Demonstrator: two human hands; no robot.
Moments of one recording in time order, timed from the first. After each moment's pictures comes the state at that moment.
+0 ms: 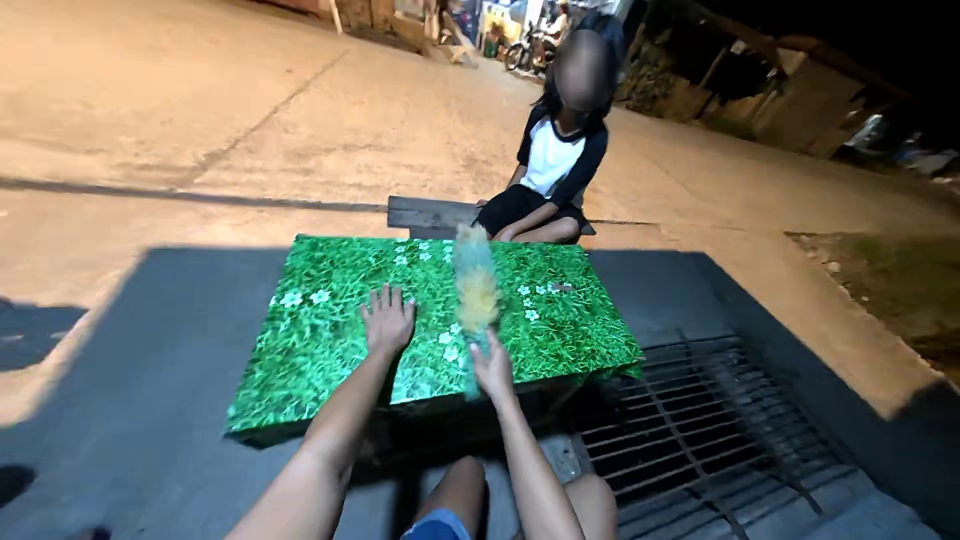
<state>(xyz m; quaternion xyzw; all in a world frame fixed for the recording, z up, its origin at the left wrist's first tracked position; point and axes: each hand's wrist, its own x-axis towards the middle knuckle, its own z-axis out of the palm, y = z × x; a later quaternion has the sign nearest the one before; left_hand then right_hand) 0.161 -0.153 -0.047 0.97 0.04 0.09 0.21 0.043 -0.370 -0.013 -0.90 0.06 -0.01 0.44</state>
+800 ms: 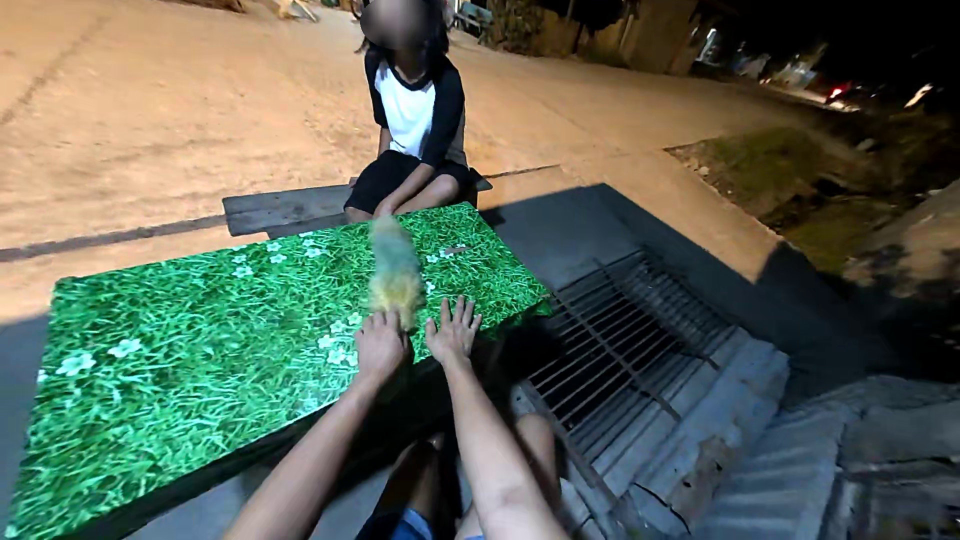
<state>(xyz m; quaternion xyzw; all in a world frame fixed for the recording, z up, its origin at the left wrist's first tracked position) 0.068 -0.342 -0.008 0.97 -0.15 -0.02 0.17 0.054 -0.474 -0.048 -0.95 0.21 -0.01 0.23</state>
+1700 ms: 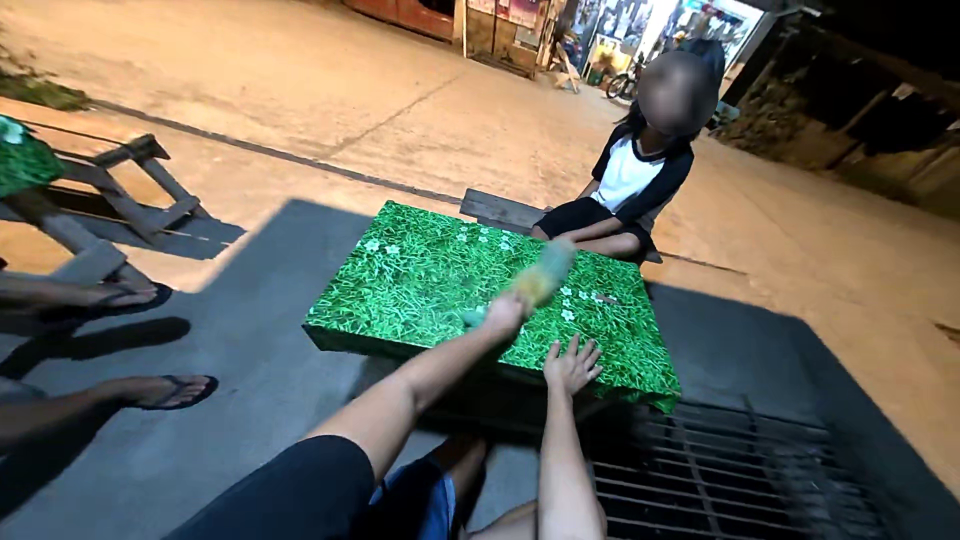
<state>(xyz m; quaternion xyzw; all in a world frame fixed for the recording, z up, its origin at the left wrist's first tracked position) 0.103 -0.308 -0.011 0.98 -0.12 0.02 0.18 0.052 -0.471 -0.068 -0.96 0.20 -0.12 0.17</state>
